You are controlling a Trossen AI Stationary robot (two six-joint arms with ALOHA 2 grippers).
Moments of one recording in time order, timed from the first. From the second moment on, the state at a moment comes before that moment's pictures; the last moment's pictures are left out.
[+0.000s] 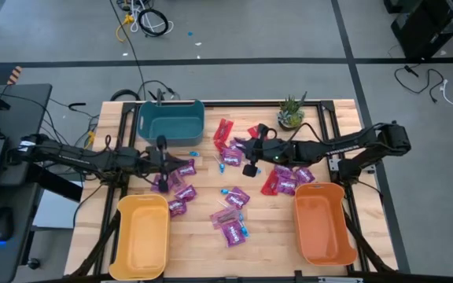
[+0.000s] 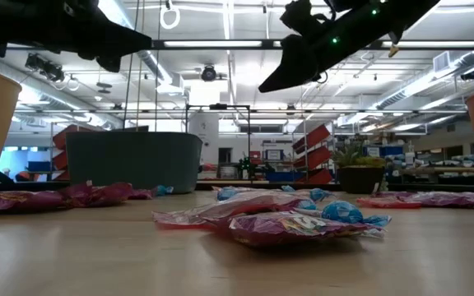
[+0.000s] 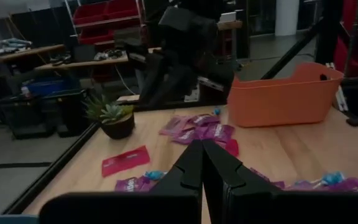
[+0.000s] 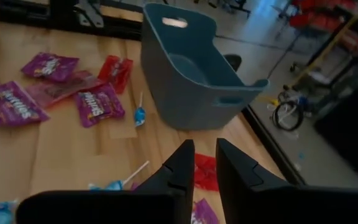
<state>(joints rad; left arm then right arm) -0.14 0.70 0.29 0.37 -0.26 0.10 -0.01 1.46 0.83 0.19 0.45 -0.12</state>
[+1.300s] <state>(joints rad) -0.14 0.70 0.29 0.46 -0.65 0.18 -0.05 1.76 0.99 -0.08 0.34 0.08</state>
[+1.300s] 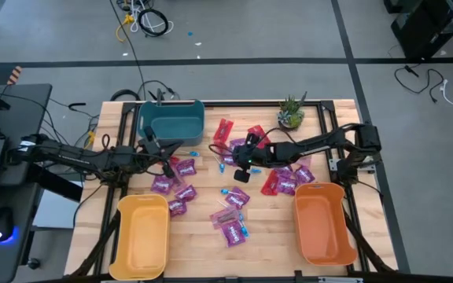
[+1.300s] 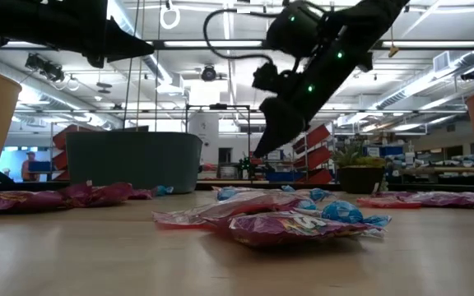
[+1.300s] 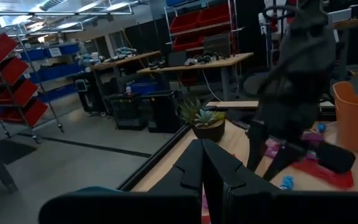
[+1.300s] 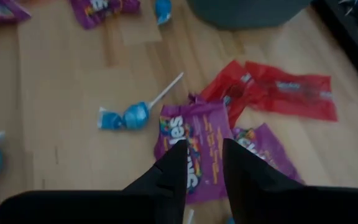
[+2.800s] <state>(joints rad) -0.14 0.70 0.29 0.43 -0.65 0.15 -0.06 1.94 0.99 0.06 0.29 -0.08</state>
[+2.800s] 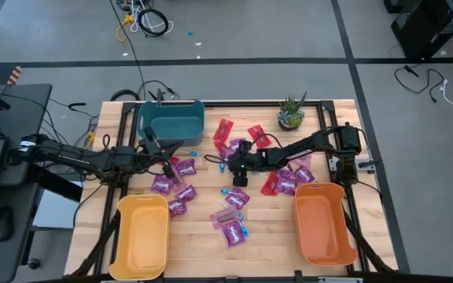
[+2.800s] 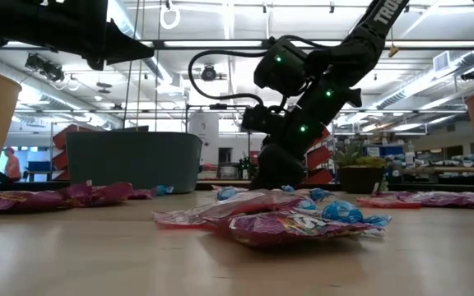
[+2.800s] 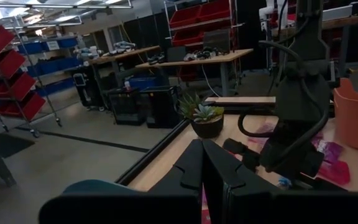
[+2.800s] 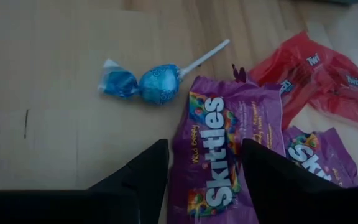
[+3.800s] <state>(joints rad) -0.14 0.70 0.29 0.44 -0.65 0.15 -0.08 1.94 0.99 0.05 0.24 -0.11</state>
